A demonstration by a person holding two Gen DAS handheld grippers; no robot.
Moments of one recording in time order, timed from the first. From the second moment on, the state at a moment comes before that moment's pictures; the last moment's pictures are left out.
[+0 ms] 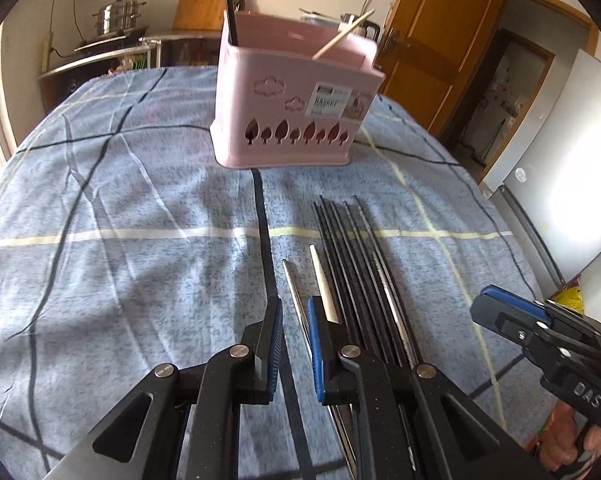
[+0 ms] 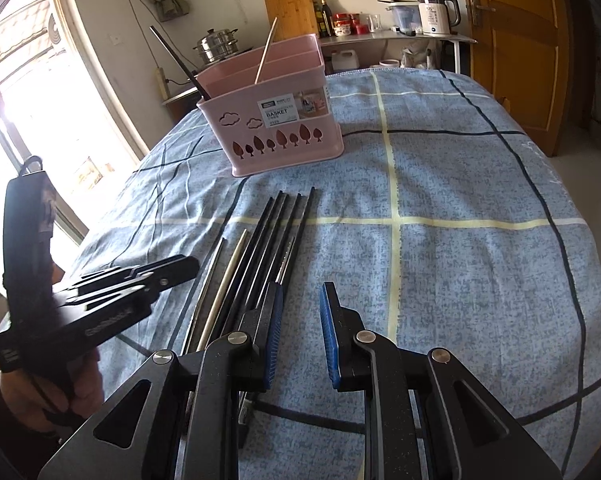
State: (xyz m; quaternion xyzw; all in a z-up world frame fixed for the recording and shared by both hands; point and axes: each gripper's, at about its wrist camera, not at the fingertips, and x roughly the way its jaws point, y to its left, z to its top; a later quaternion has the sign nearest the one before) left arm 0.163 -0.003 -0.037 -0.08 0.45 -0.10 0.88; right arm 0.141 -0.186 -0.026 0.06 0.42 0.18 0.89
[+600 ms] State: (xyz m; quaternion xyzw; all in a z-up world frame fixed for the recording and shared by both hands) left arm 0.186 0.010 -0.045 -0.06 0.46 -0.08 0.88; right arm 0.193 -0.169 -0.037 0.06 0.44 0.18 0.88
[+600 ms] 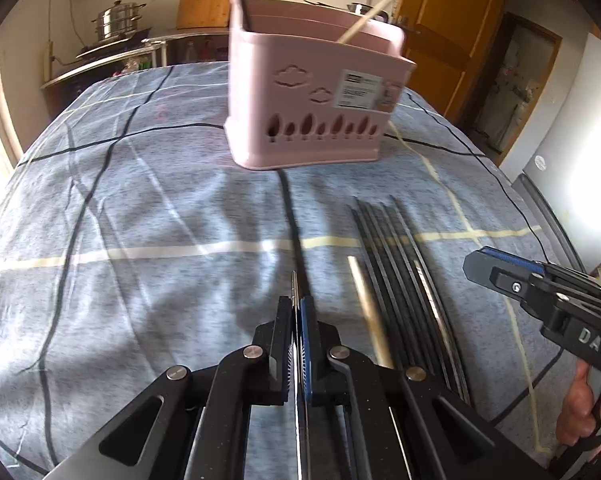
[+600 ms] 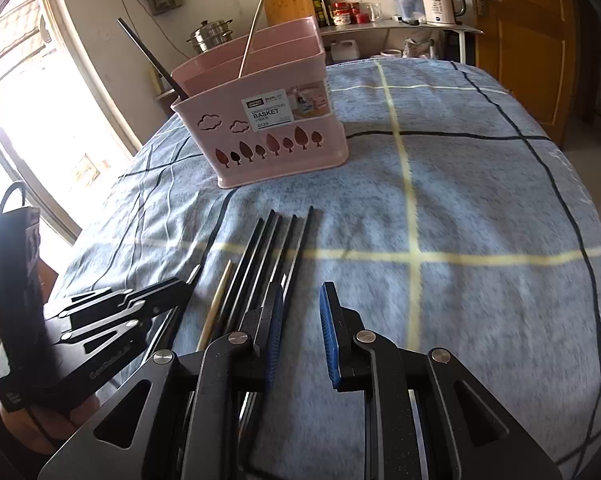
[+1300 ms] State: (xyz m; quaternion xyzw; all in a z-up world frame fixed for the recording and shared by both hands) left arm 0.217 0.028 -0.043 -0.01 0.49 -0.08 0.87; right arm 0.257 -0.129 -0.056 -0.03 0.49 0.15 0.86
